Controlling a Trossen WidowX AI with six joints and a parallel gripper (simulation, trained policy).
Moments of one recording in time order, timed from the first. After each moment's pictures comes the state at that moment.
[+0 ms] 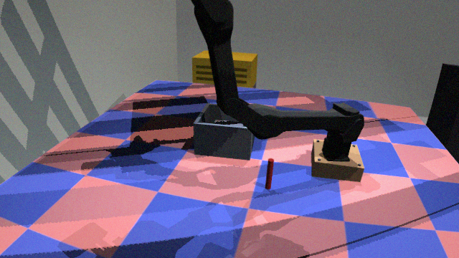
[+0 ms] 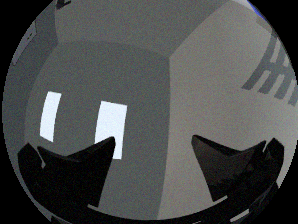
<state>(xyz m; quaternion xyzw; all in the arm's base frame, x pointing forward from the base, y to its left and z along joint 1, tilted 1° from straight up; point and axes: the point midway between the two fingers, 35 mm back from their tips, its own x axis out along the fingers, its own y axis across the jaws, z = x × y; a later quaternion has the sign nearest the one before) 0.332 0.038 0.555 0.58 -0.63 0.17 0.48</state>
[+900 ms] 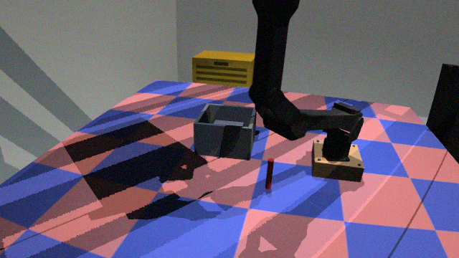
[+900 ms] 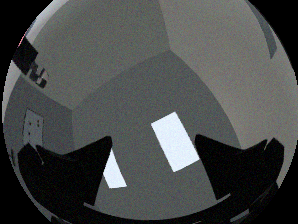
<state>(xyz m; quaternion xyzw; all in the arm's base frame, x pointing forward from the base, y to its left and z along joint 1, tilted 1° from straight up) 0.176 0.063 0.586 0.65 -0.61 0.42 0.19</state>
